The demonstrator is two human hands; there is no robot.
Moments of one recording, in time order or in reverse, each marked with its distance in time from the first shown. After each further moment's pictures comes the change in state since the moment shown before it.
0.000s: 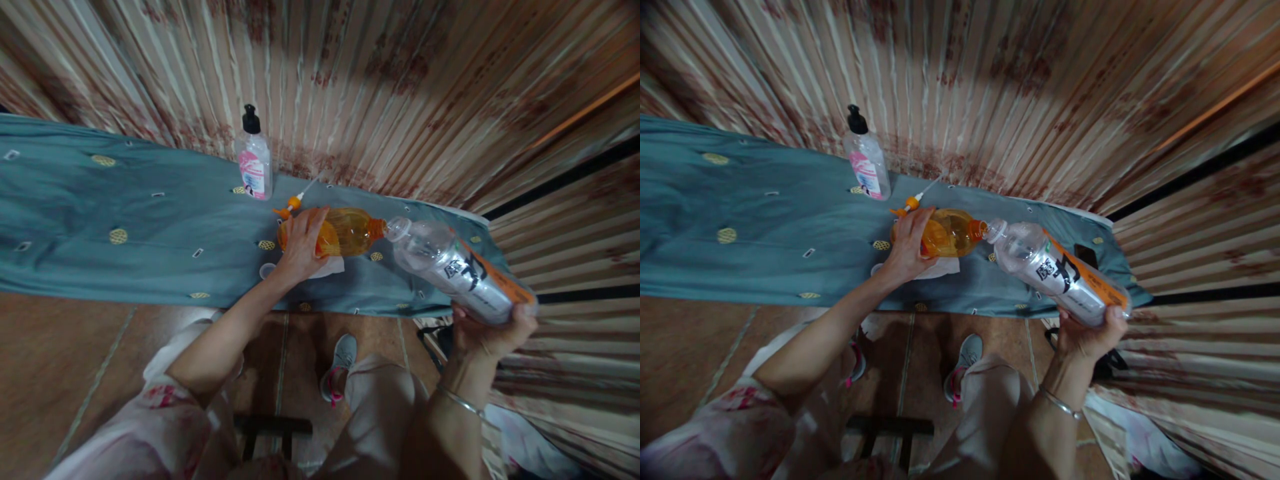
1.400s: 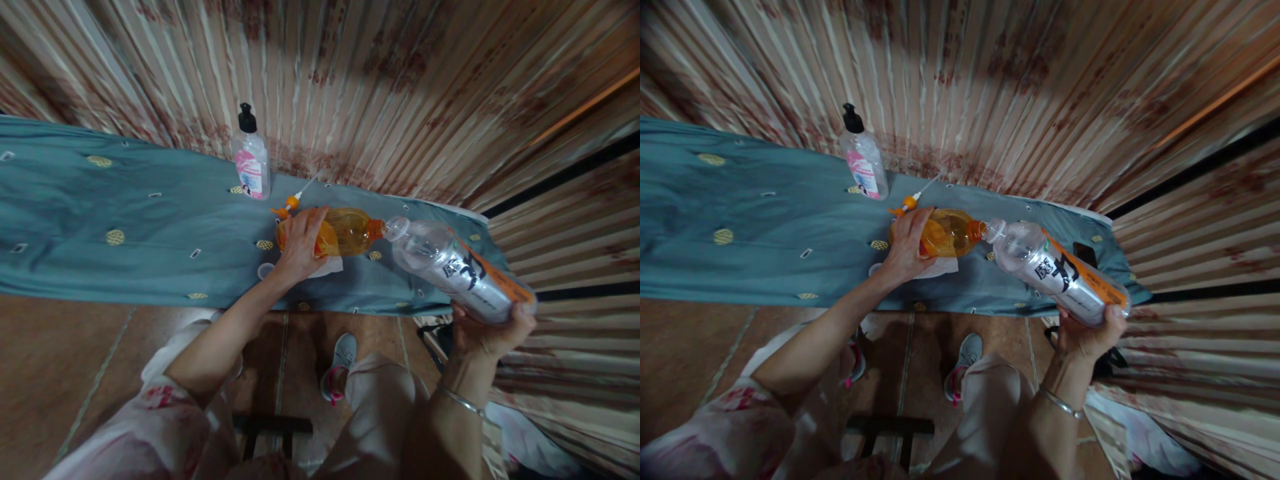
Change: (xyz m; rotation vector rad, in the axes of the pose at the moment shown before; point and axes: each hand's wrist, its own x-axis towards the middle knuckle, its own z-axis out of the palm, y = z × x) left_hand 0.000 0.002 0.001 -0.006 0.012 -0.004; right_hand 0.002 0.001 -0.006 0.006 -0.025 0.002
